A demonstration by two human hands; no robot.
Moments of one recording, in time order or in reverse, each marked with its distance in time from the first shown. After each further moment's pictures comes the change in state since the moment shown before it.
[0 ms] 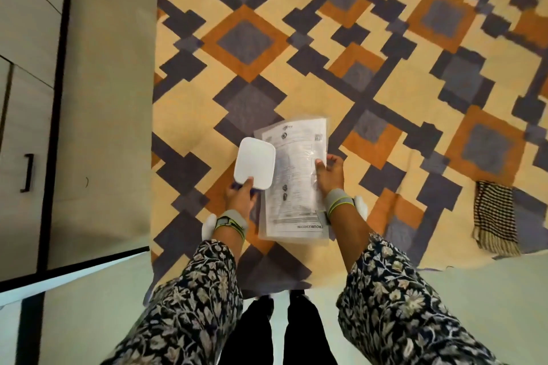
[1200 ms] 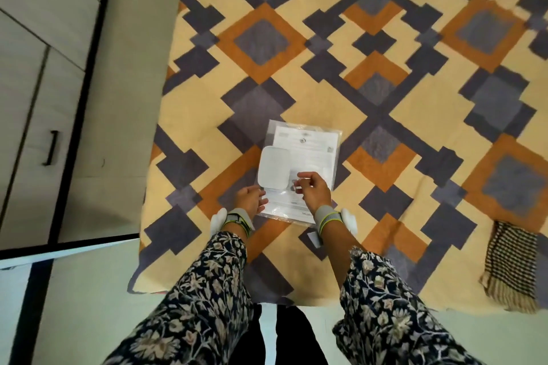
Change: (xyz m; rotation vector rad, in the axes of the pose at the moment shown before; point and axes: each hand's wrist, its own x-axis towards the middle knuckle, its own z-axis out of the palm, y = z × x) left_hand 0.055 -0.059 0.066 0.424 0.094 -0.155; right_hand 0.073 0.051 -0.001 -0.093 -0.265 0.013
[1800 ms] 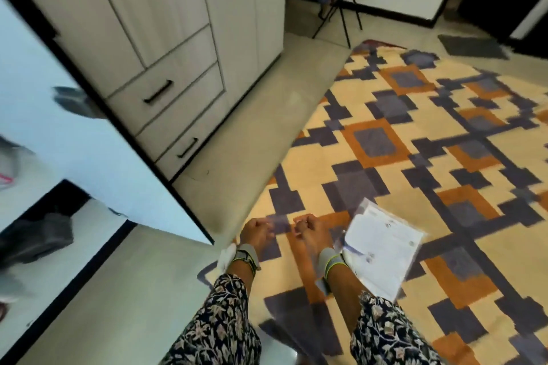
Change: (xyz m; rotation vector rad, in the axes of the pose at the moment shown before) left_hand -0.144 -0.030 -0.262 -0.312 0.204 0.322; right_hand -0.209 -0.081 0.173 -0.362 -0.501 -0.394
